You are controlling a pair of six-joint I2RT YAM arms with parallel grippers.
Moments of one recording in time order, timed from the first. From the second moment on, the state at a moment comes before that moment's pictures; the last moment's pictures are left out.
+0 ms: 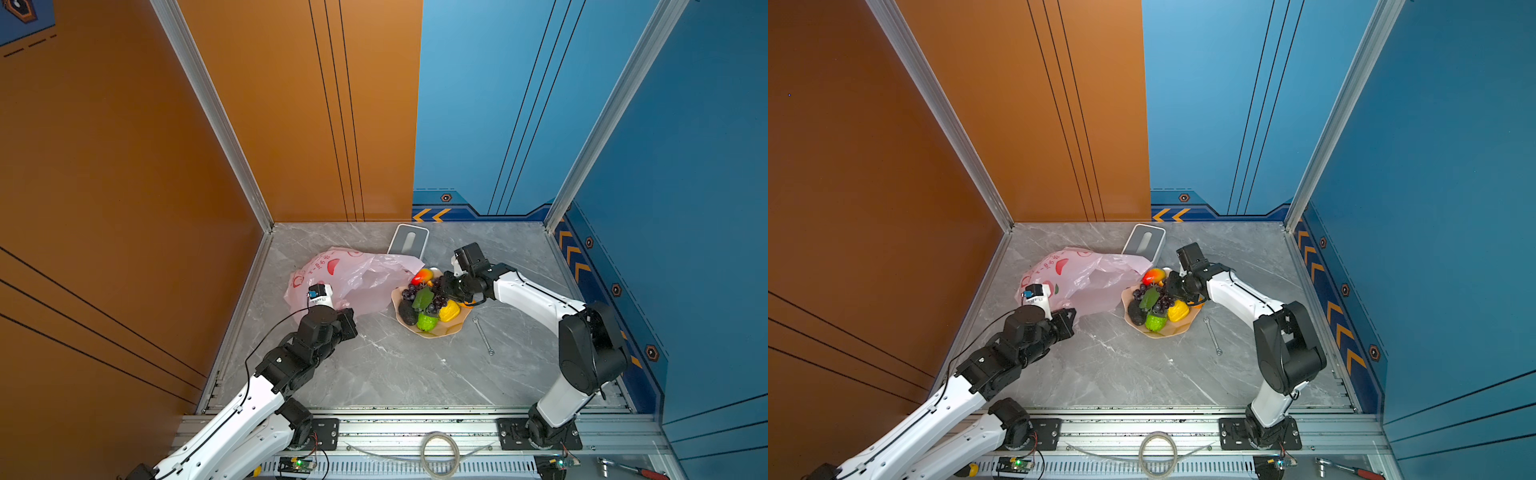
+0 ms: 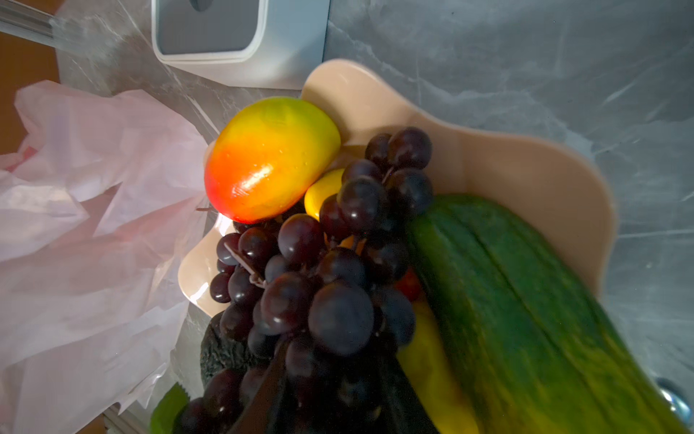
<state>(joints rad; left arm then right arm) -0.58 0.71 0.58 -0.39 -0.20 -0.78 0.43 1.68 1.18 -0.47 -0.26 0.71</state>
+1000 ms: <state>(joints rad) -0.58 0.71 0.58 -0.39 -0.19 -0.81 0.33 1.55 0.89 0.03 -0.50 0.90</state>
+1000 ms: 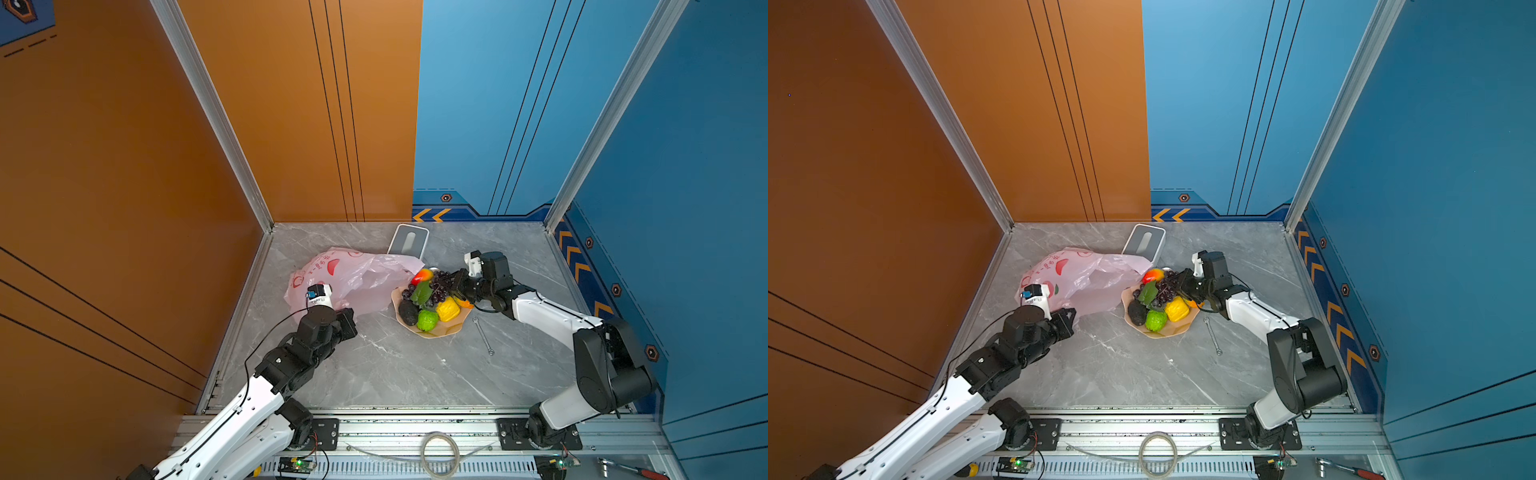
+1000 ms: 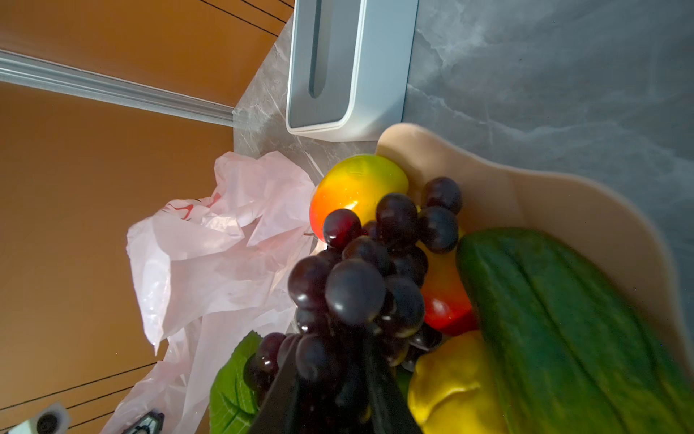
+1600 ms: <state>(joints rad) -0.57 0.71 0.58 -0.39 -0.18 -0.81 0.29 1.44 0.77 0.24 -0.56 0.99</state>
